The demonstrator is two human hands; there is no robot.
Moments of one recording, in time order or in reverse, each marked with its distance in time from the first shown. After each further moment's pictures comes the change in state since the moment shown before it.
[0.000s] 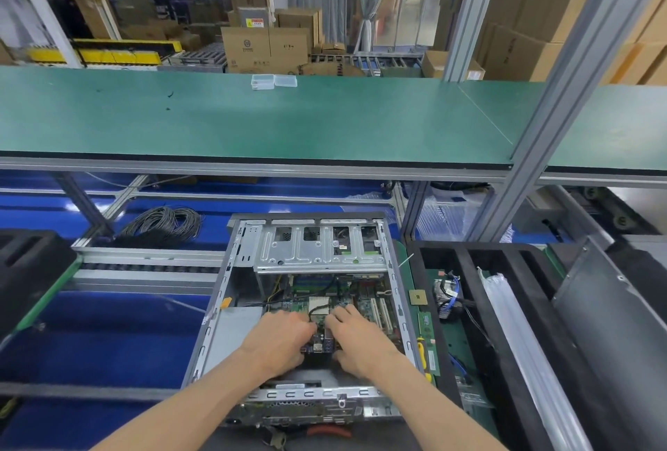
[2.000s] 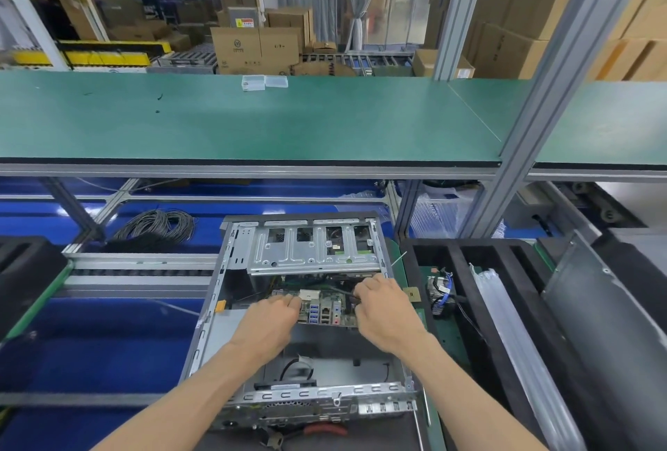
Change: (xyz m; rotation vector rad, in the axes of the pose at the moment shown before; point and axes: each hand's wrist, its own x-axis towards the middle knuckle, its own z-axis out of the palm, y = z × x) left_hand 0.000 -0.009 -0.013 -0.036 0.159 -0.122; right_hand -0.025 0.031 -0.057 -0.004 0.245 0.114
